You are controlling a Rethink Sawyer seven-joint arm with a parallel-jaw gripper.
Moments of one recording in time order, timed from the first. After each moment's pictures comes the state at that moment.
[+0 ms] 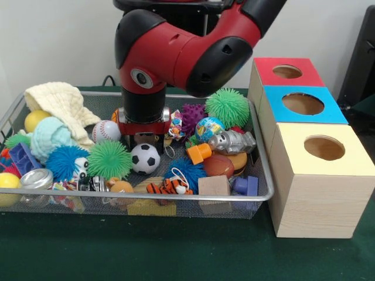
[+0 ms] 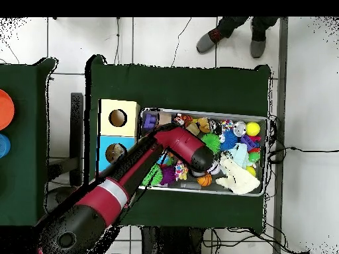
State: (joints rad) arm 0.30 0.29 -0.87 1.02 -1.81 -0.91 4.10
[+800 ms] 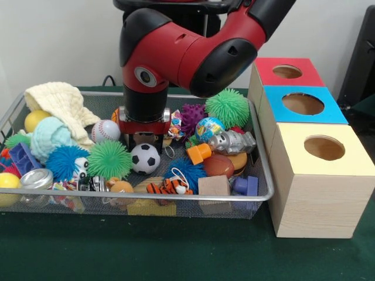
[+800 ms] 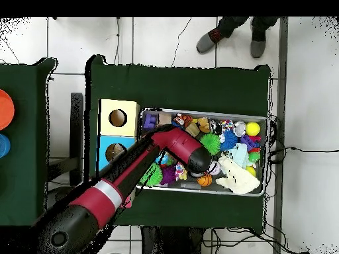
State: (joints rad) arm 0.32 0.34 -0.94 1.02 -1.74 -0.91 4.11
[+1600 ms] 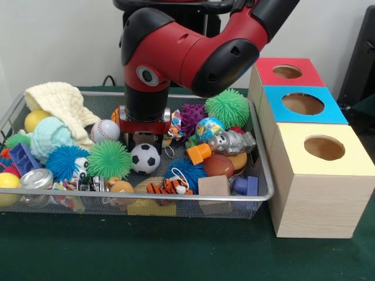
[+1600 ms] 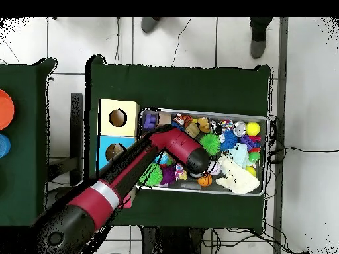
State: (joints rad) arm 0.33 0.36 -0.98 1.02 -1.71 -0.91 4.11
